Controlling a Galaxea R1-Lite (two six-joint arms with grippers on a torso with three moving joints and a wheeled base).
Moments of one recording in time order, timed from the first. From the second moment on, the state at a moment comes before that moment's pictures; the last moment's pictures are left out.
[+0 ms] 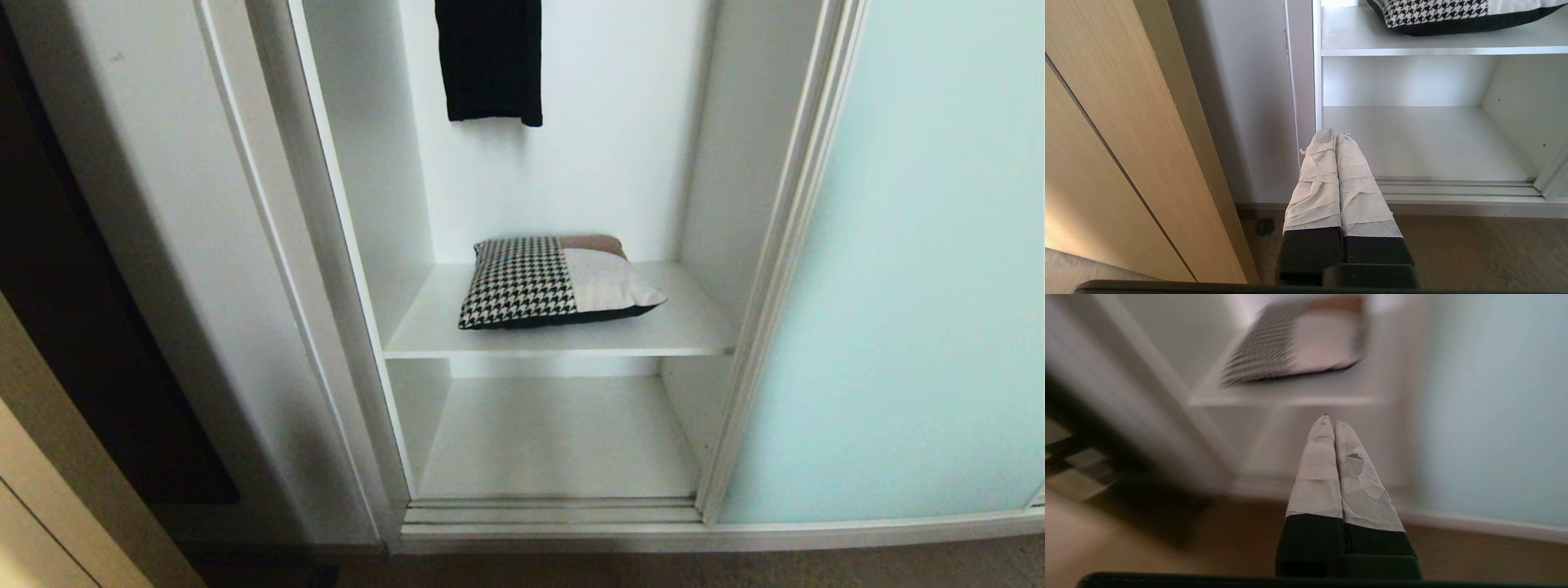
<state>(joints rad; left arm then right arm) 0.01 0.00 0.00 0.00 0.00 0.03 -0.31 1.07 -1.25 0.37 0.54 0.17</state>
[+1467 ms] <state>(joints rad) 0.01 0.00 0.00 0.00 0.00 0.03 -0.19 1.77 -1.60 0.37 0.54 0.54</state>
